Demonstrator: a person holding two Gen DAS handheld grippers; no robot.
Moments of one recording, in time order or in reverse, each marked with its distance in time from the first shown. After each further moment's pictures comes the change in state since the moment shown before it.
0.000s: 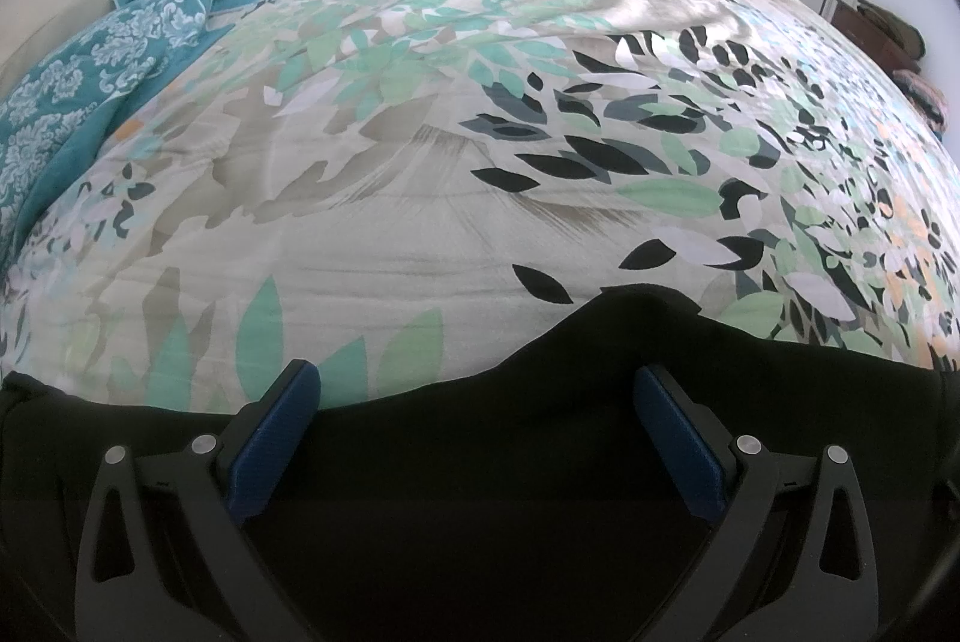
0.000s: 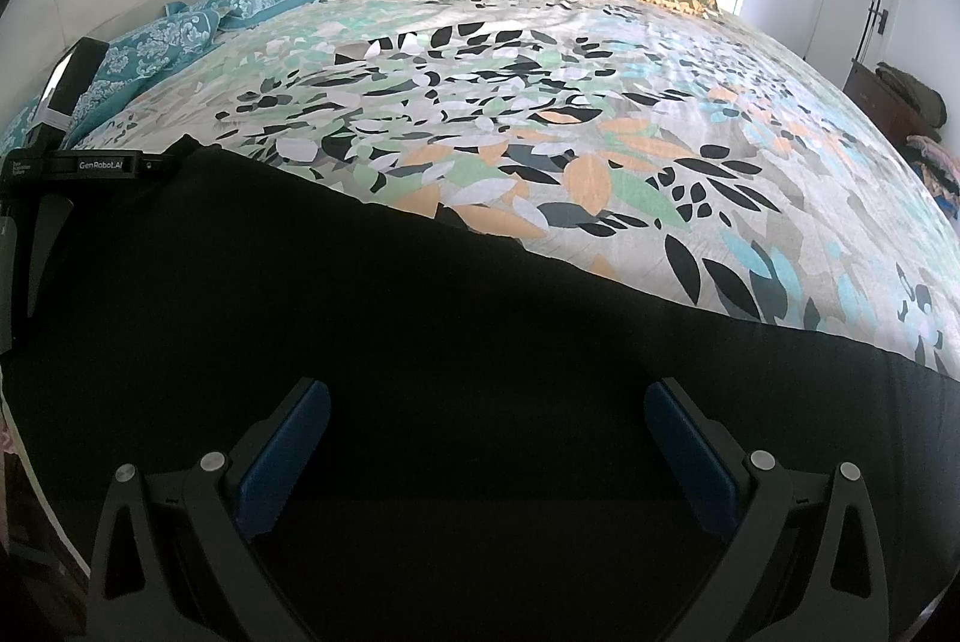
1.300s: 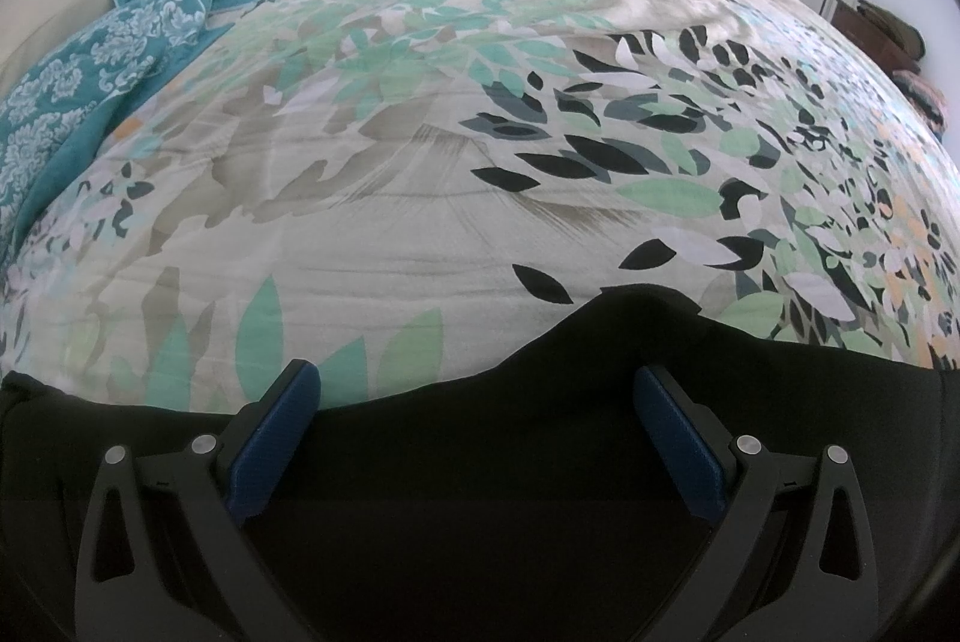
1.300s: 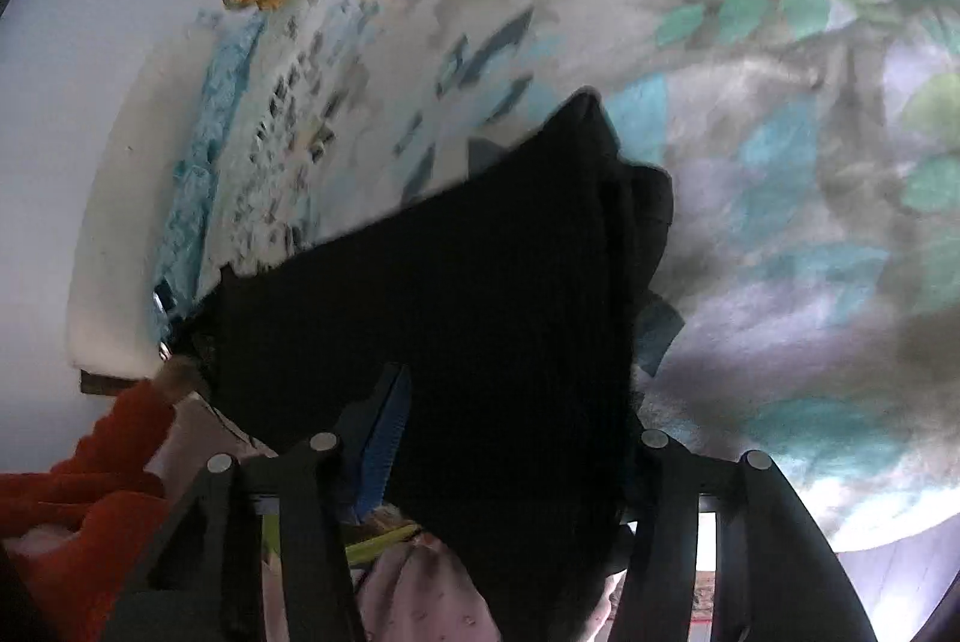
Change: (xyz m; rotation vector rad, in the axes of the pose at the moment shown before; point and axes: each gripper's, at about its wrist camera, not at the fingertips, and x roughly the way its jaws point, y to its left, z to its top) left arm 0.000 0.000 0.002 -0.002 0.005 -0.002; right arm -0.054 -0.412 -0.089 0.581 0.345 0.482
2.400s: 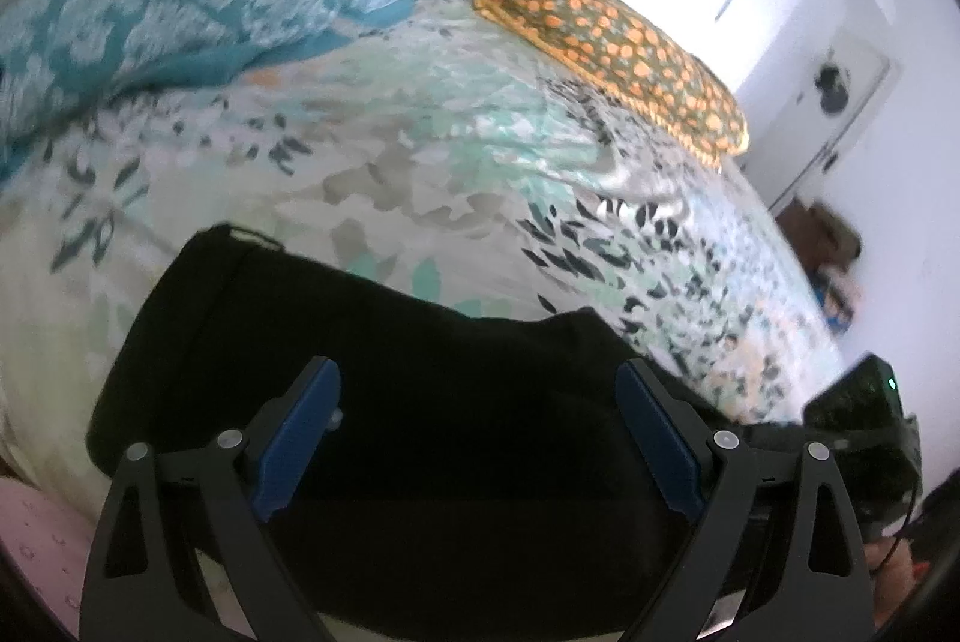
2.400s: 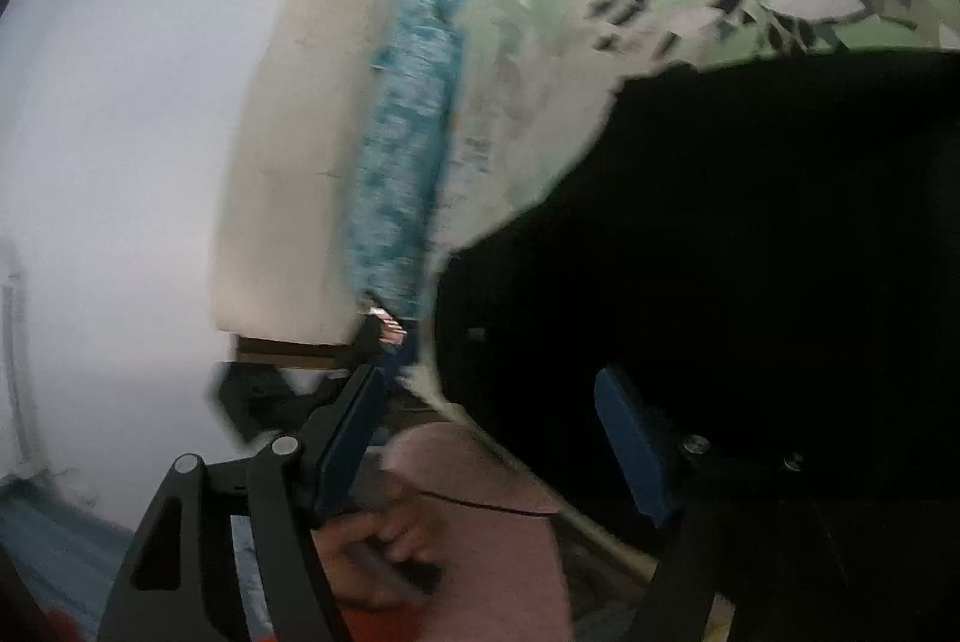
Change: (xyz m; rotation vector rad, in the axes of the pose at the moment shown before) left arm -0.160 0.125 -0.070 -0.399 -0.188 -0.284; right arm 0.285 0.459 -0.086 -0.076 0.127 0.582
